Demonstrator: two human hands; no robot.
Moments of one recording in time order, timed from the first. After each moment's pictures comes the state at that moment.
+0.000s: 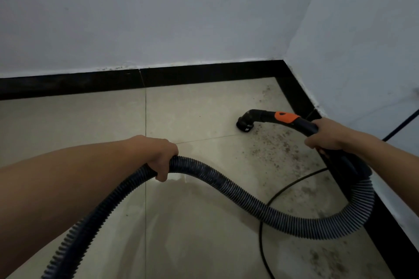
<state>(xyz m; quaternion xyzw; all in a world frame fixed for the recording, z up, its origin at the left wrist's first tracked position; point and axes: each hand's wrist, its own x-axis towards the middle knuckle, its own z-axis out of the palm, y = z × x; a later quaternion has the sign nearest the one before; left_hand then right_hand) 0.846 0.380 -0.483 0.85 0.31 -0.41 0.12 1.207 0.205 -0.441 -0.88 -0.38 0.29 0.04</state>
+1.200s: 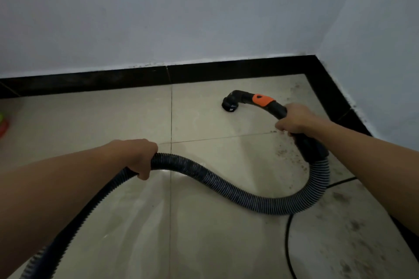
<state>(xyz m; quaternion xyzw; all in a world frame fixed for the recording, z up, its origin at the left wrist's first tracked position) 0.756 0.394 -0.477 0.80 0.42 -0.42 0.10 1.124 0.307 -0.474 -0.87 -0.41 0.26 0.07</state>
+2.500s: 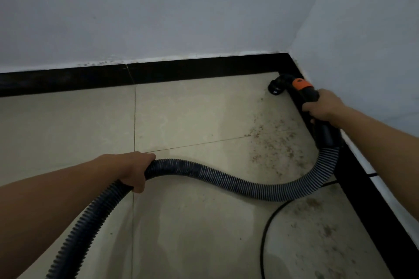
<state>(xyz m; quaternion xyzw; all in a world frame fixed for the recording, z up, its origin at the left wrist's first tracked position) 0.826 0.408 -0.522 0.81 0.38 -0.40 0.20 1.271 0.294 -0.477 -0.92 -0.28 0.20 0.17</state>
